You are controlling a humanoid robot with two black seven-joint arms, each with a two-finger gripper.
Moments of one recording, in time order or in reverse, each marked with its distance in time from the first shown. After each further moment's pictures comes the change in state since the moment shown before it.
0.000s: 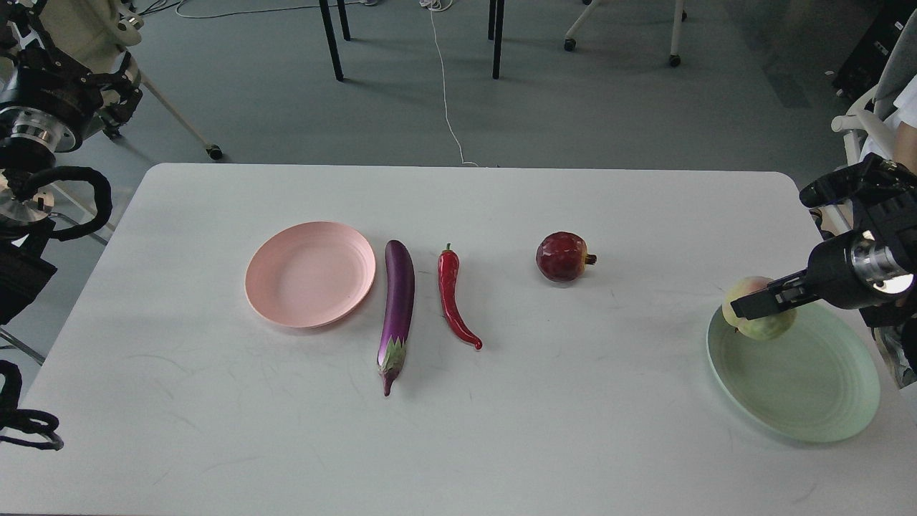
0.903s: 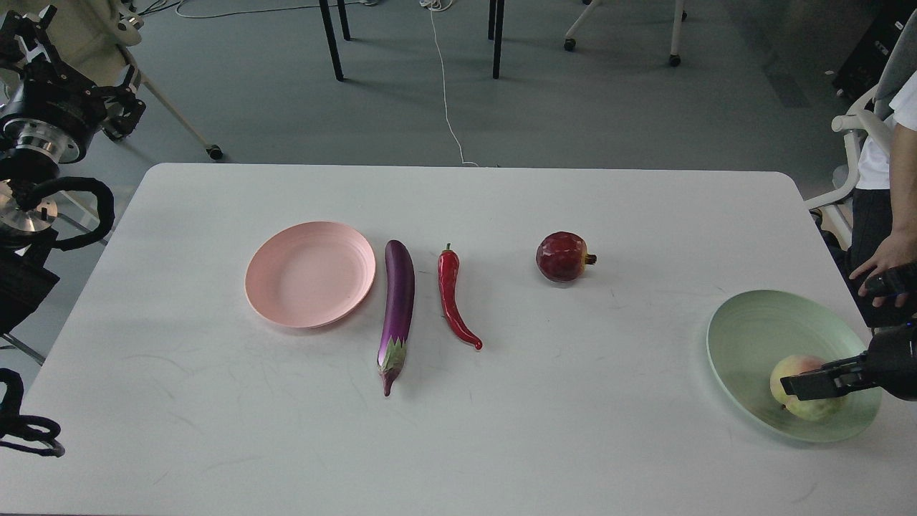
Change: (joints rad) left arm 0.022 -0.003 0.002 0.000 0.005 0.000 0.000; right arm -0.170 -0.175 0.027 0.066 -0.101 -0.103 -0.002
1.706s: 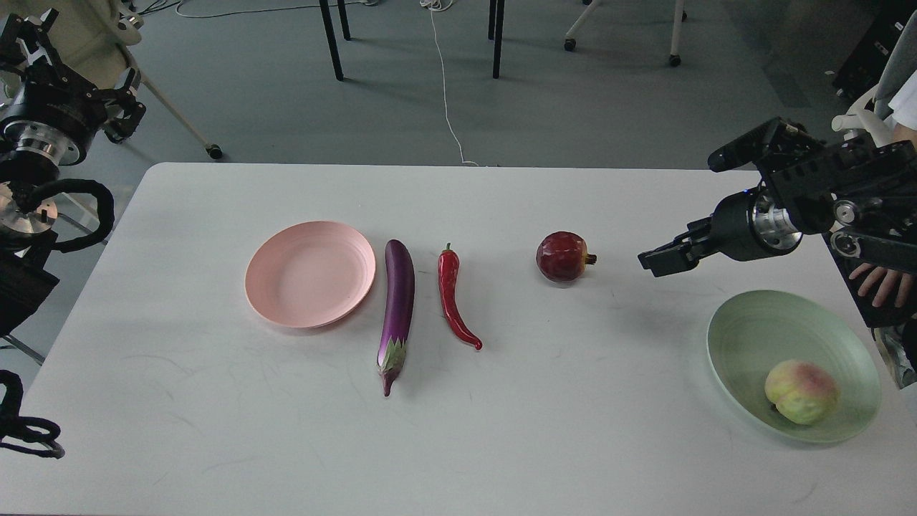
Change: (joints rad) left arm 0.003 0.001 0.002 0.000 0.001 0.000 0.002; right arm 0.071 0.520 0.232 -0.275 0.086 0.015 -0.009
